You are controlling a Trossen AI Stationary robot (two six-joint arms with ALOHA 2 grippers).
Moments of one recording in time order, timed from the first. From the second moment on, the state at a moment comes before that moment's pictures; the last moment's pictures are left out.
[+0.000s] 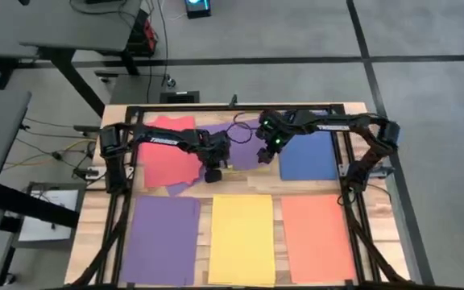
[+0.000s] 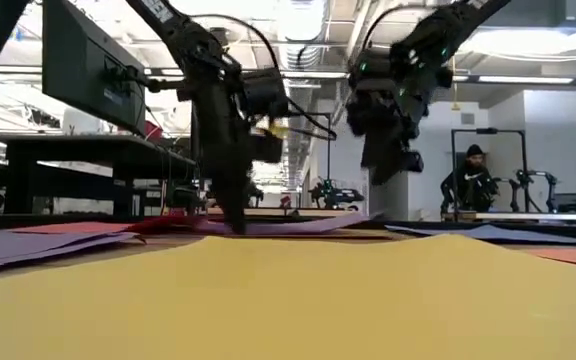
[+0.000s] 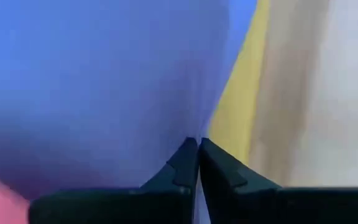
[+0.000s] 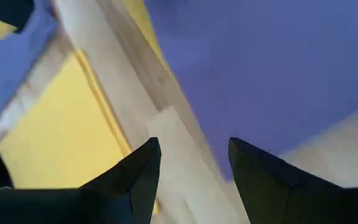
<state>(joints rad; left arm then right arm) 0.27 1.83 1.18 -0.50 0.11 0.12 -0.45 1.59 1.09 -0.59 -0.44 0.29</state>
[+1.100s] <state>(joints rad) 0.16 1.63 1.42 -0.62 -0.27 0.19 -0.78 1.02 1.03 -0.74 -0.33 0.72</state>
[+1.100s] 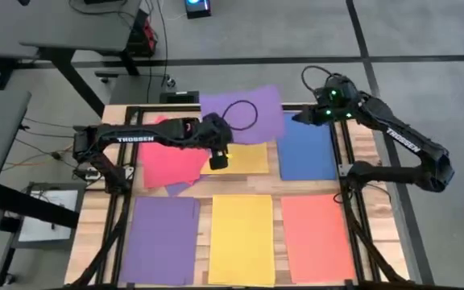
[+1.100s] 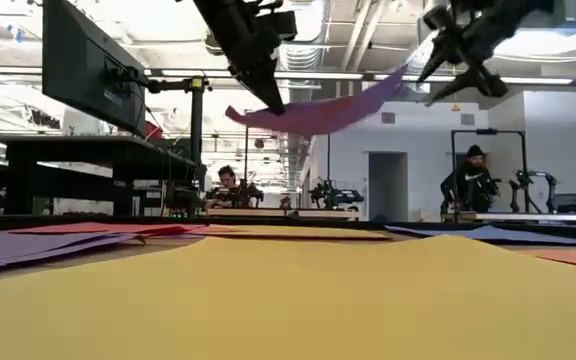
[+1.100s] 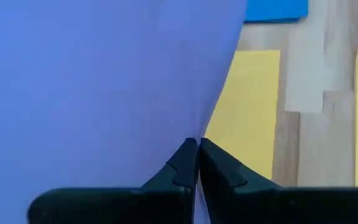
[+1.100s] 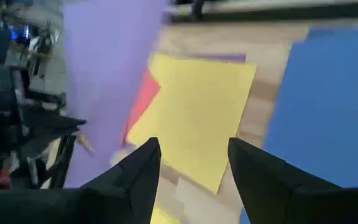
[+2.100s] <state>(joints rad) 0.16 1.62 1.42 -0.58 -0.30 0.22 -0.83 1.18 1.00 -0.69 -0.50 0.66</state>
